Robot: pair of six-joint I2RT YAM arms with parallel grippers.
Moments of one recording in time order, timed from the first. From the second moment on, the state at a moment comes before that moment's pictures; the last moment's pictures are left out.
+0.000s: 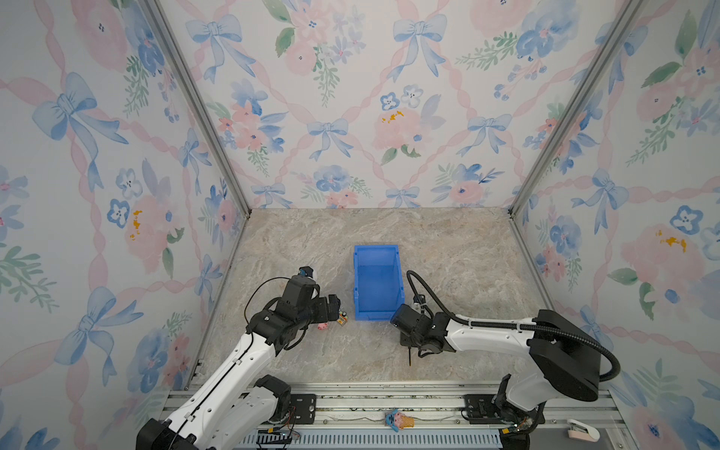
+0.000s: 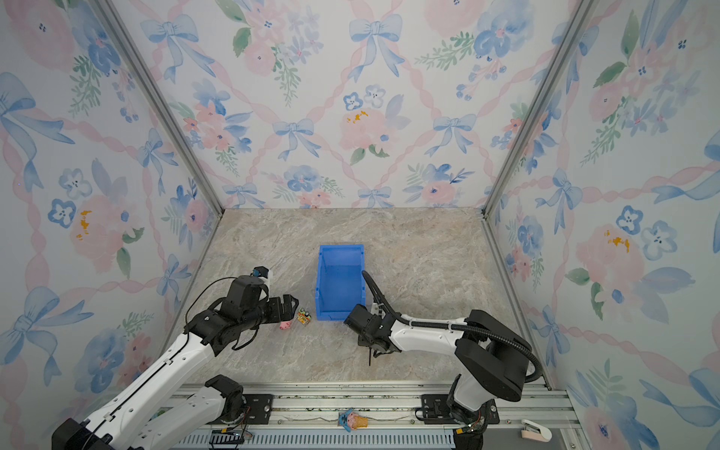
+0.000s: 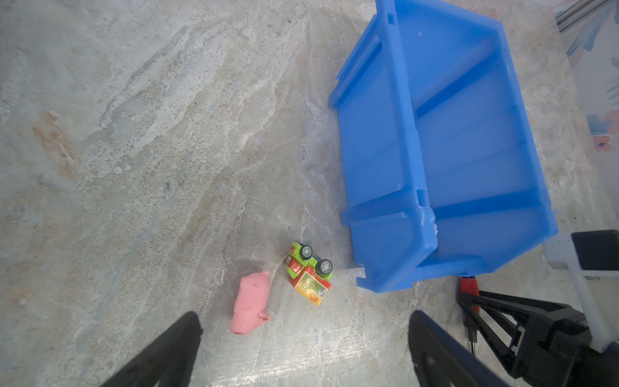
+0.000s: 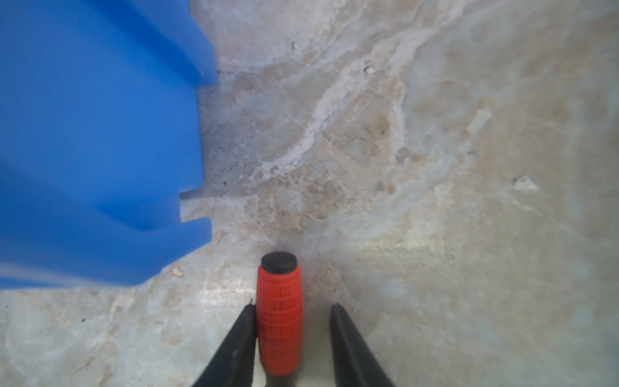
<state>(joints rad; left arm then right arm) -0.43 0.89 0.66 -0.60 0.00 -0.48 1.03 1.56 0.78 -0.46 0.31 1.04</state>
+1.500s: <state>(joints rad) -0.43 0.88 0.66 -0.60 -0.02 -0.48 1.11 1.43 0.92 -0.61 0.41 0.93</state>
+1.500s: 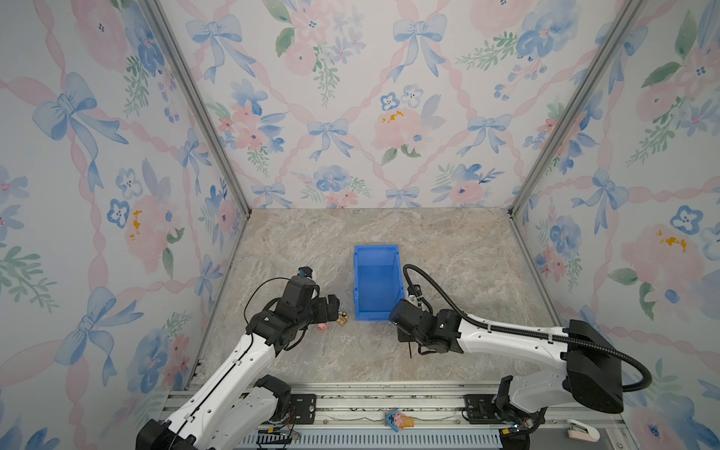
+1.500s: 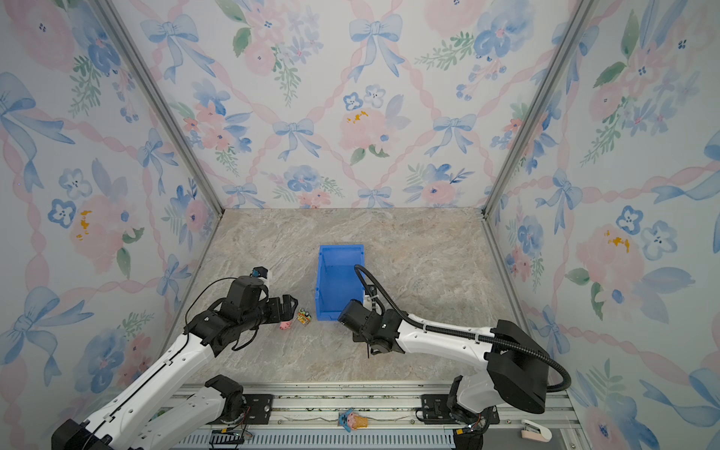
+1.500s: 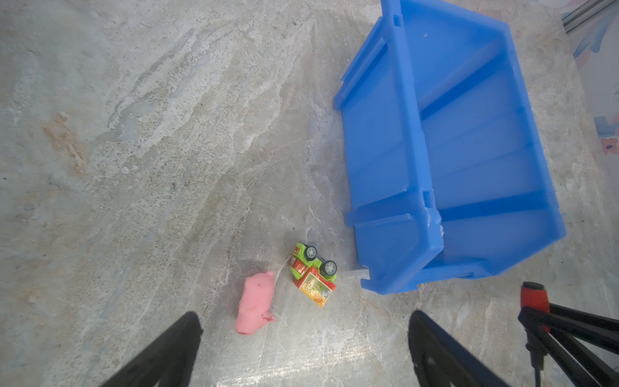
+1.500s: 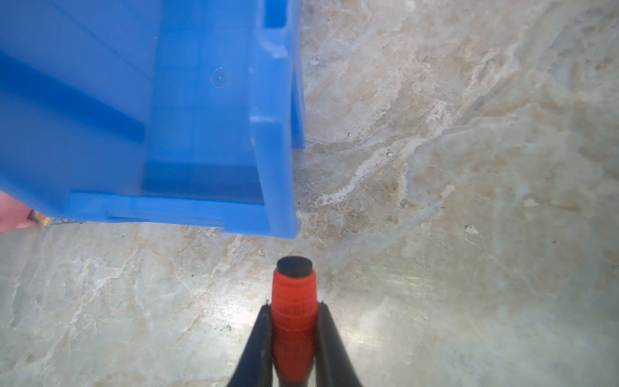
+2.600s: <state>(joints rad) -0.43 0.81 0.66 -0.60 0.08 -0.44 0.94 1.84 1.58 -0.70 0.33 0.73</state>
